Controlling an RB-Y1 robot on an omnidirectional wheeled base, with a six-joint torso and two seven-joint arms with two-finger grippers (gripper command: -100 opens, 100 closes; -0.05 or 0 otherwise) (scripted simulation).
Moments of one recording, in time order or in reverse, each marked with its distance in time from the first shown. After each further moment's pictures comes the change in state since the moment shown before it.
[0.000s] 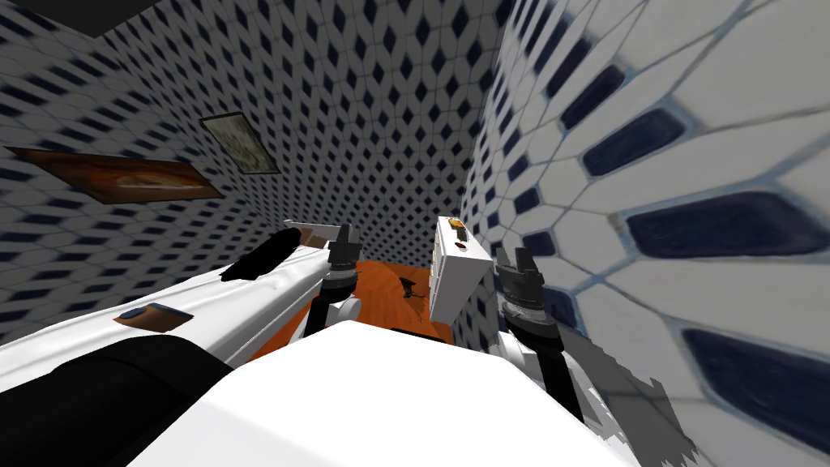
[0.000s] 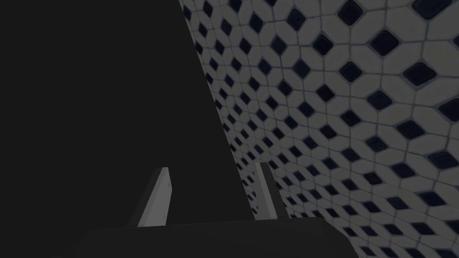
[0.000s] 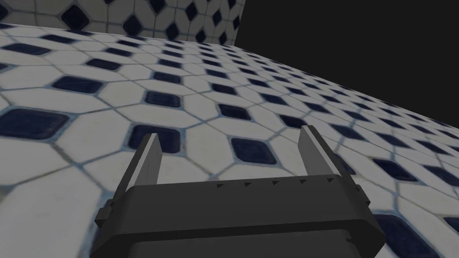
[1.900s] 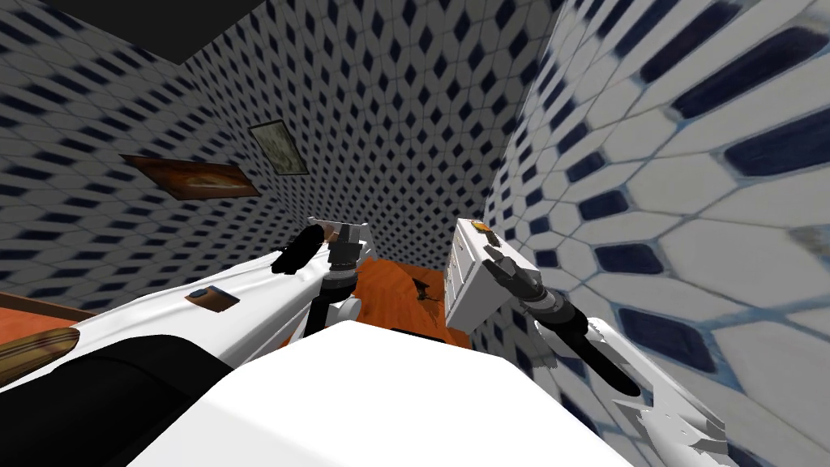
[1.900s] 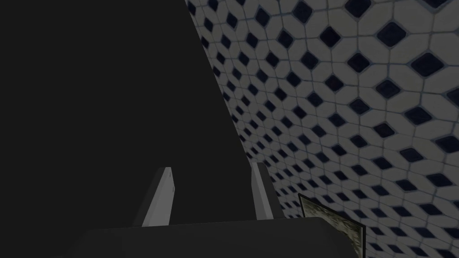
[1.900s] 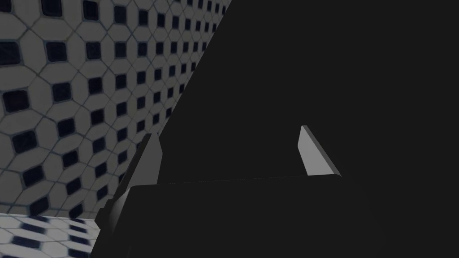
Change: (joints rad) left arm 0.000 0.000 0.000 0.000 0.000 0.000 0.000; right arm -0.137 -0.536 -0.090 0.173 0.190 -0.207 0.096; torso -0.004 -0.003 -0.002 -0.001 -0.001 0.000
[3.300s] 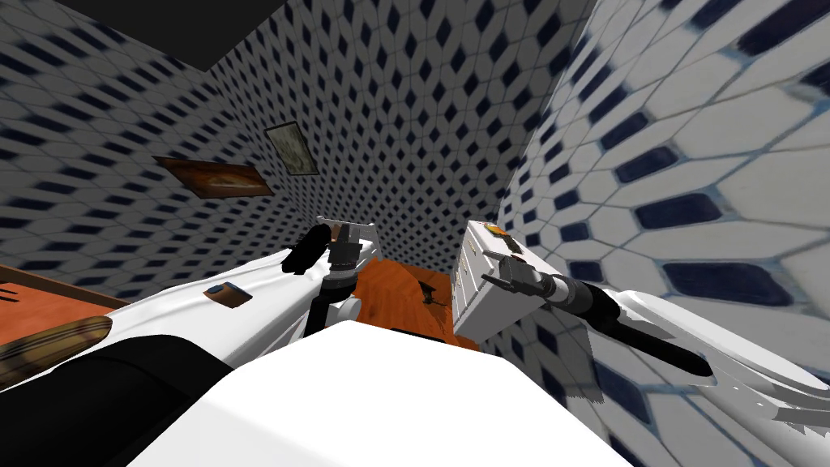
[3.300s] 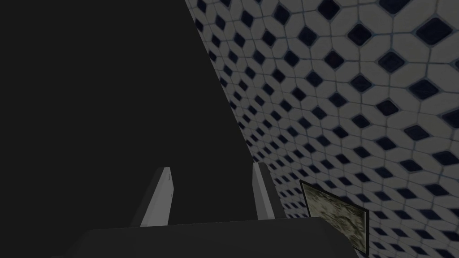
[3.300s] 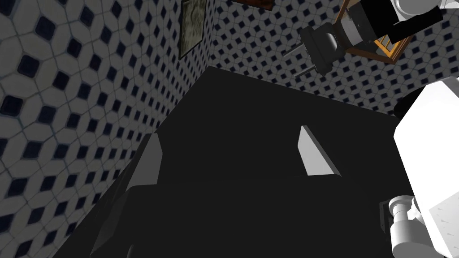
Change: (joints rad) left arm 0.000 0.000 0.000 0.000 0.000 0.000 0.000; right arm -0.051 -0.392 -0.037 0.135 0.133 -0.134 0.074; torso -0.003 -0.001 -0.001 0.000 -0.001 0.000
